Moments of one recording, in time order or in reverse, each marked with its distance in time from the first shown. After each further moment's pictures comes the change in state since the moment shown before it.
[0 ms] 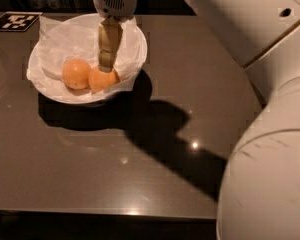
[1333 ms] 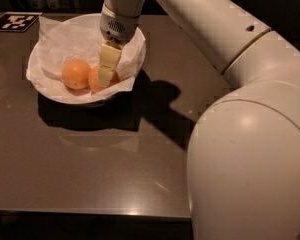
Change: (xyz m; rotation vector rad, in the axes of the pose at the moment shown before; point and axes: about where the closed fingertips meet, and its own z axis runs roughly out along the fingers) arm 0.006 -0.012 0.074 -0.185 -0.061 0.114
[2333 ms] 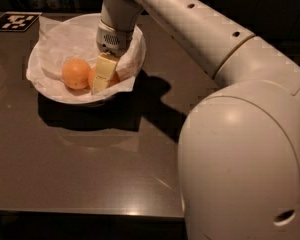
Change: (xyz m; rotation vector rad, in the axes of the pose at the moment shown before) arm -0.003 0.005 0.040 -0.090 0.005 0.021
